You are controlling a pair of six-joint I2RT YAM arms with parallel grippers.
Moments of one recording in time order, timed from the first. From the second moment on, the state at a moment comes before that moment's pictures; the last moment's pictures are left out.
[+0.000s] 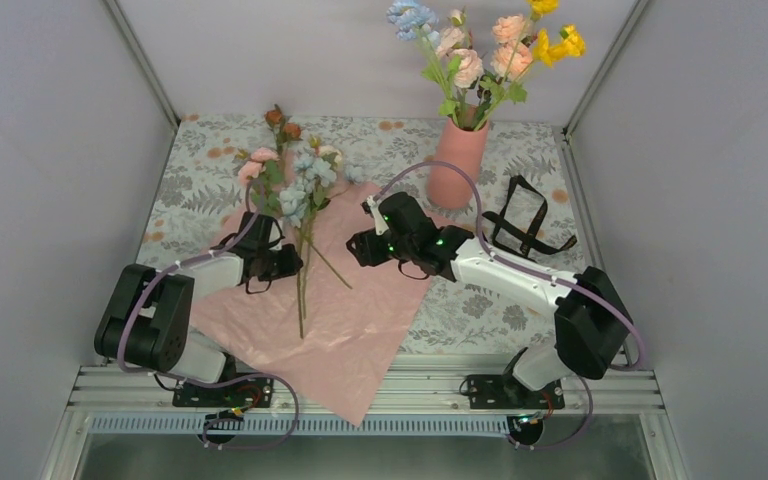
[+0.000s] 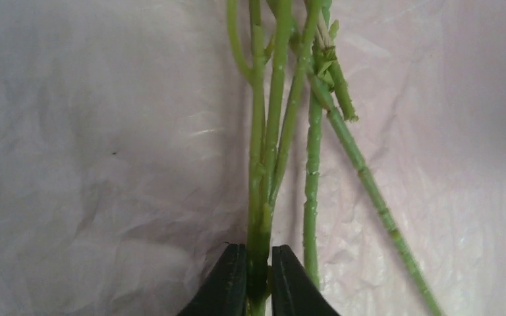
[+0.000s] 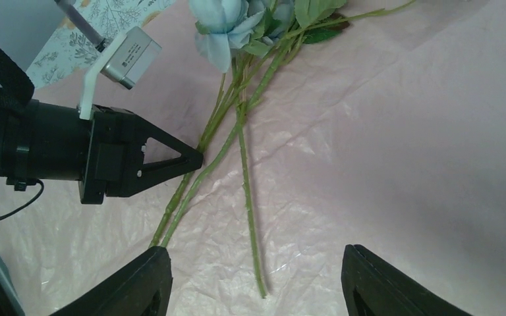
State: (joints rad) left arm -0.24 1.46 0.57 -0.14 0.31 -0.50; right arm 0.85 1.49 1.05 -0.28 -0.09 0.42
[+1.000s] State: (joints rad) left arm -0.24 1.21 0.68 -0.32 0.38 -0.48; right arm 0.86 1.62 1.05 -0.12 -0.16 0.37
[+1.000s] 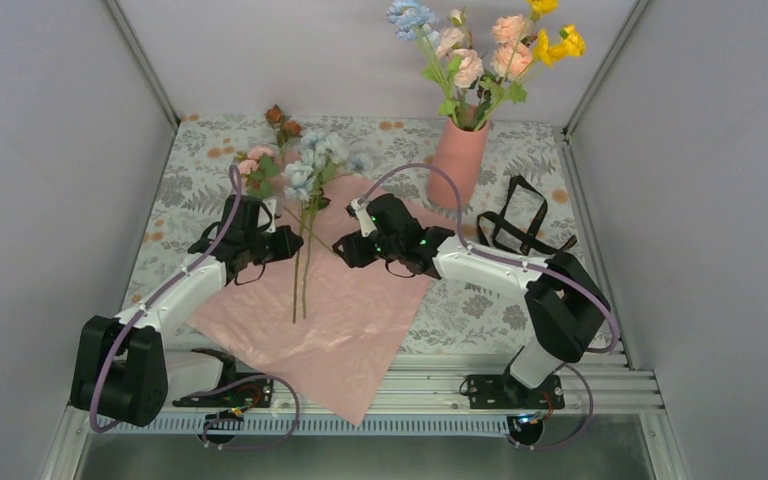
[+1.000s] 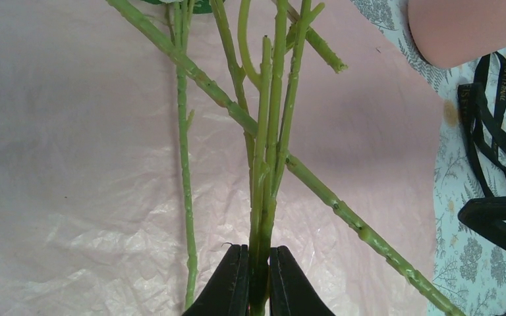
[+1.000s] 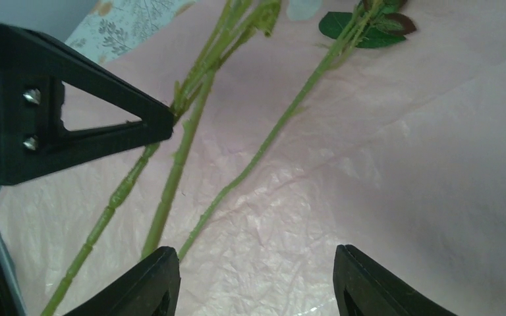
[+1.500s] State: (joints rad) left arm -0.24 1.18 0.68 -0.33 0.38 -0.47; right arm 0.91 1.64 1.15 -0.14 -0.19 0.42
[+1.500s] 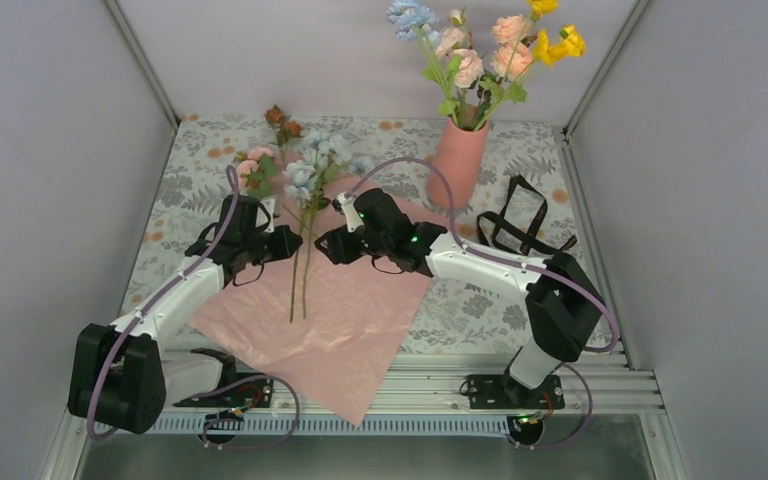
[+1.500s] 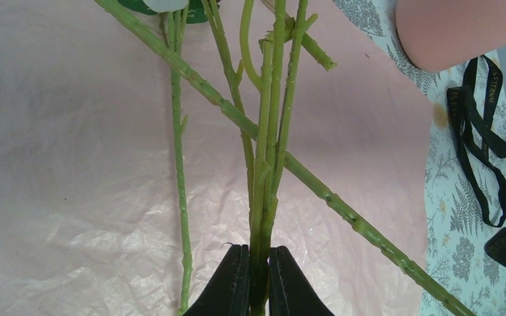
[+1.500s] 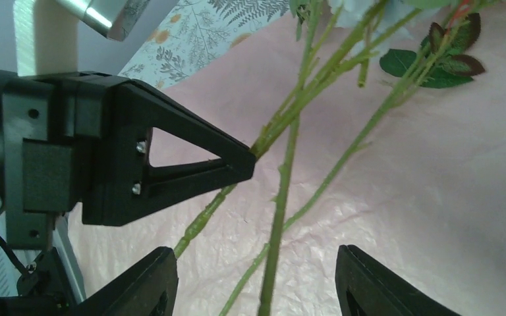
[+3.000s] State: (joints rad) left arm -0.24 1.04 0.68 -0.48 0.46 -0.44; right arm 0.96 1.72 1.22 -0.28 0.15 0.37
